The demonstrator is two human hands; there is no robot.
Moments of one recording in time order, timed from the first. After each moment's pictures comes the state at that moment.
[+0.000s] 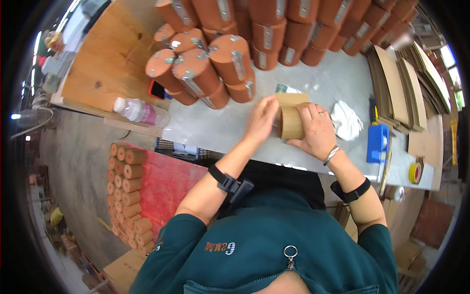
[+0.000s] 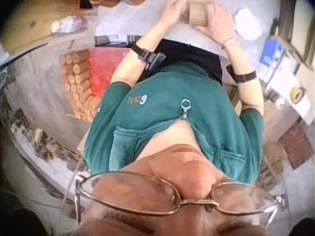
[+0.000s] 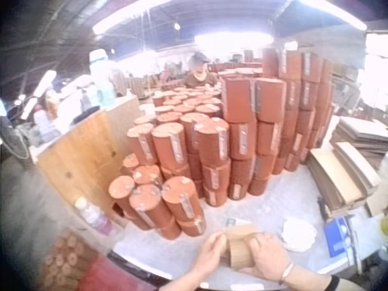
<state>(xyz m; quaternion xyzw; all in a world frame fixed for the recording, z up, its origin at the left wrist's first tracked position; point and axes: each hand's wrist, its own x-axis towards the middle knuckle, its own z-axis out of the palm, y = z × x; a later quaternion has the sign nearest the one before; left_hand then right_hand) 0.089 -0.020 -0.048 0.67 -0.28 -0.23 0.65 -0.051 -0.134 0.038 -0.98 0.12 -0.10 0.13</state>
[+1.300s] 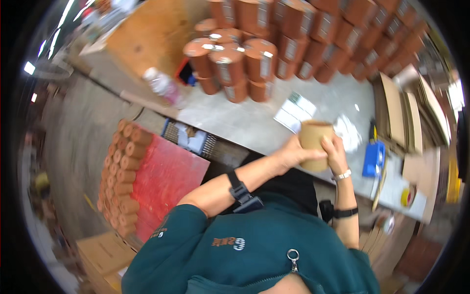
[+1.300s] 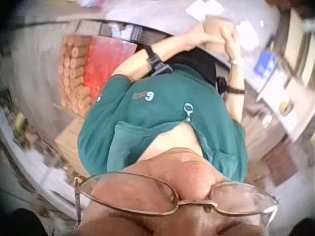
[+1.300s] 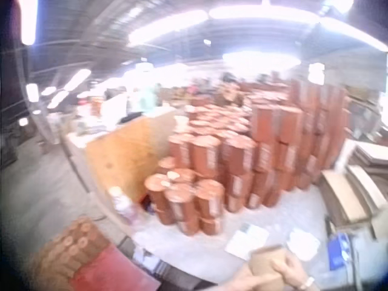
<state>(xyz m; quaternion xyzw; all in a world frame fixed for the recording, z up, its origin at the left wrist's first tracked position) 0.000 0.010 0.021 0.40 -0.24 -0.57 0.68 -0.115 -0.139 0.015 -0.74 0.20 -0.13 0.62</state>
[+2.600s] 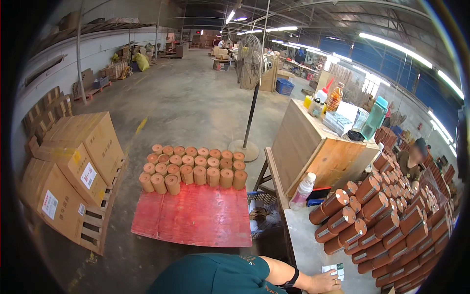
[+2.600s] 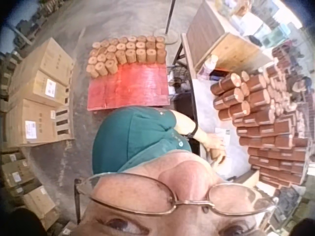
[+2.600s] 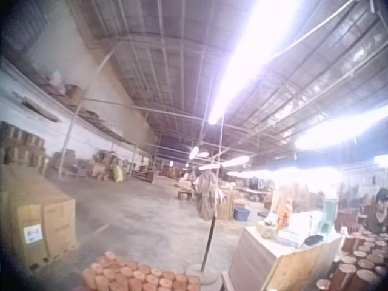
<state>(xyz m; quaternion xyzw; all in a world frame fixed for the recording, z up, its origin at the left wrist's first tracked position) 0.021 -0.063 -0.083 0.70 -0.62 0.14 0.32 -0.144 -0.165 0.017 -0.92 0.15 -0.18 0.31</state>
